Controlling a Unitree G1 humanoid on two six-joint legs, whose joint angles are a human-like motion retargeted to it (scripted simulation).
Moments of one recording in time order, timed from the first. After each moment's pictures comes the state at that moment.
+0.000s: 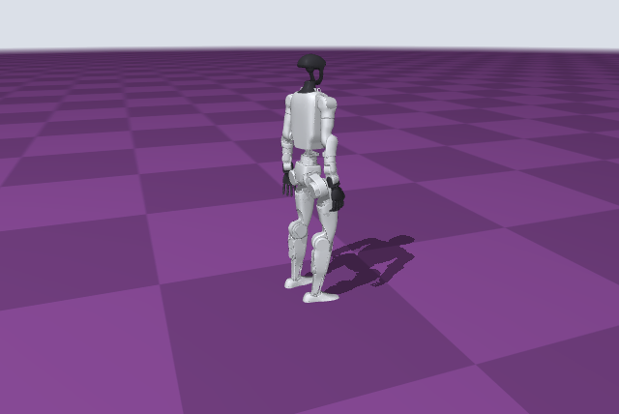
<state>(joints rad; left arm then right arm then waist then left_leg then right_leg) 0.09 0.18 0.01 1.41 0.67 -0.14 -0.02 0.09 -0.12 -0.17 1.47 -0.31 -0.21 -0.04 0.16 -0.09 -0.01 -0.04 -0.03 0.08 0.03 -0.09 0.05 -0.14 -0.07 -0.24 0.19 -0.11 0.01</state>
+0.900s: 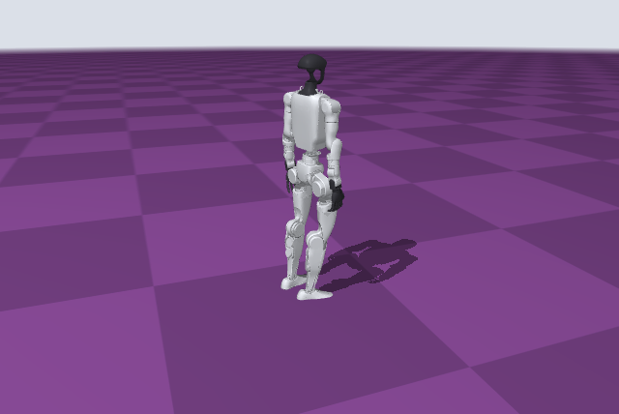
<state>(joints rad) 0.08 0.07 0.05 1.44 0.53 -0.14 -0.09 0.10 -0.13 -0.21 1.54 -0.26 -0.17 0.05 0.14 0.00 -0.06 0.06 -0.04 0.16 0.03 -0.09 0.04 0.06 -0.05 -0.39 0.03 -0.10 -0.02</state>
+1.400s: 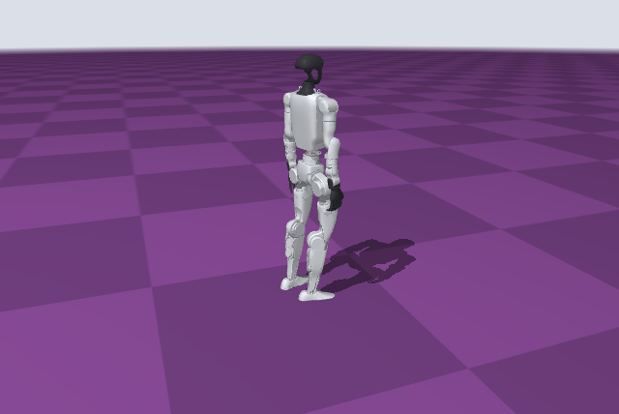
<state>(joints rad) 0.09 0.07 0.09 1.43 0.54 -0.12 -0.12 0.11 -0.11 -0.23 1.54 -0.27 -0.15 0.03 0.13 -0.02 -0.08 0.09 -0.04 0.19 0.02 -0.11 0.04 0.05 -0.06 -0.35 0.03 -0.08 -0.01</state>
